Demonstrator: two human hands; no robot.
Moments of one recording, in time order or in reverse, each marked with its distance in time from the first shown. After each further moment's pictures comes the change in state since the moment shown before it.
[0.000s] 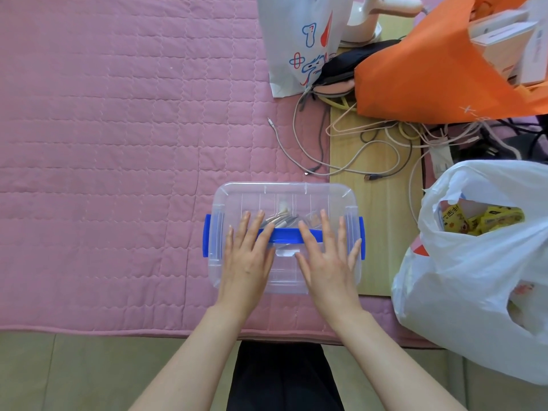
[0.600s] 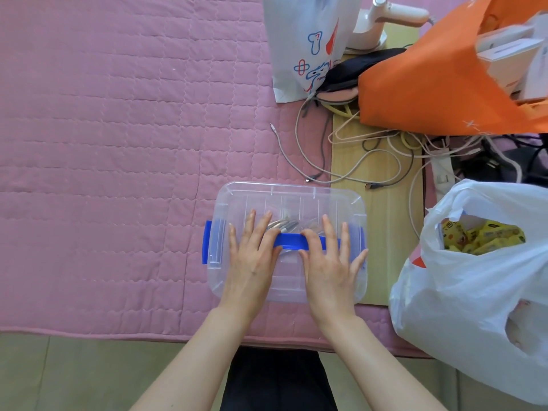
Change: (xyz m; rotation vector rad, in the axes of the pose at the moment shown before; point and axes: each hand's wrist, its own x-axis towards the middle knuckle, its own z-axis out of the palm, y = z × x) left_hand 0.019 0.018 -0.016 -0.089 0.058 0.044; right_hand 0.014 -0.015 -0.014 0.025 0.084 0.119
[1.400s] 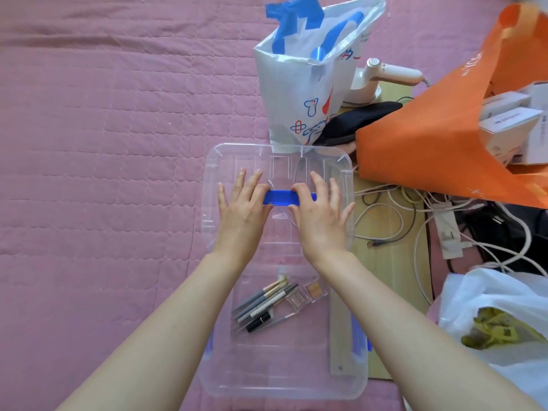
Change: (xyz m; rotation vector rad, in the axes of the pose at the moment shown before) left_hand 0.201 -0.039 -0.023 0.124 0.074 0.033; right_hand 0.205 -0.038 -0.037 0.066 -0.063 -0.049
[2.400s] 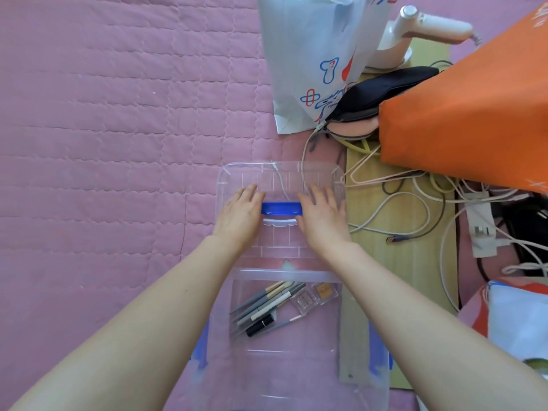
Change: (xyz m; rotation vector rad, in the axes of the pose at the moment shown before) left_hand 0.012 -0.051 0.067 0.146 -0.485 -0.106; right_hand 0.039 0.042 0.085 -0.168 -0.304 -0.048
